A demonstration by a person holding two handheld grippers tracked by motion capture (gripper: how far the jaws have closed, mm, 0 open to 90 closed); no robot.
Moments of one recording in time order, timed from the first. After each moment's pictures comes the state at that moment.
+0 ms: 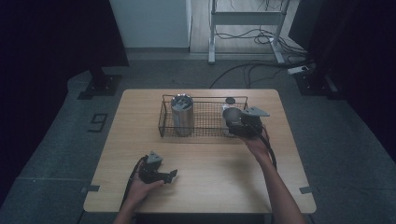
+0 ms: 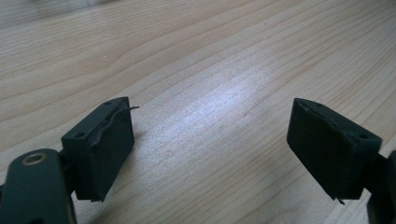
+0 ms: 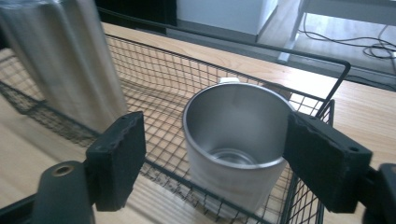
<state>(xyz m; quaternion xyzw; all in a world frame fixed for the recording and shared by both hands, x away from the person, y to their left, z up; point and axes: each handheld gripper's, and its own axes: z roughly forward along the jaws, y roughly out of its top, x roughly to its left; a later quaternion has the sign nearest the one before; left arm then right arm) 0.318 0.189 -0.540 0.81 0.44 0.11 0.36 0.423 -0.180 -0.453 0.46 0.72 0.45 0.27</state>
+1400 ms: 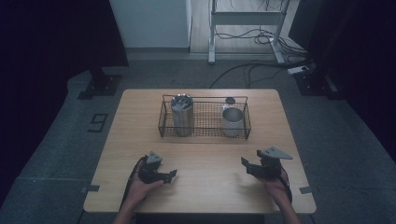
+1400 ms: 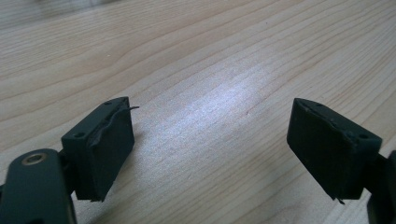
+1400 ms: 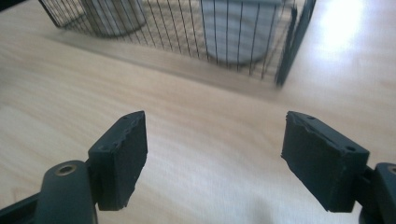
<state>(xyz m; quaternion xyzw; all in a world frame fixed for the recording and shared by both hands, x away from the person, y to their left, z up) 0.317 0.190 -0.539 0.81 0.44 0.12 0.36 0.311 -0.235 -0.520 0.48 0.72 0.45 0.21</state>
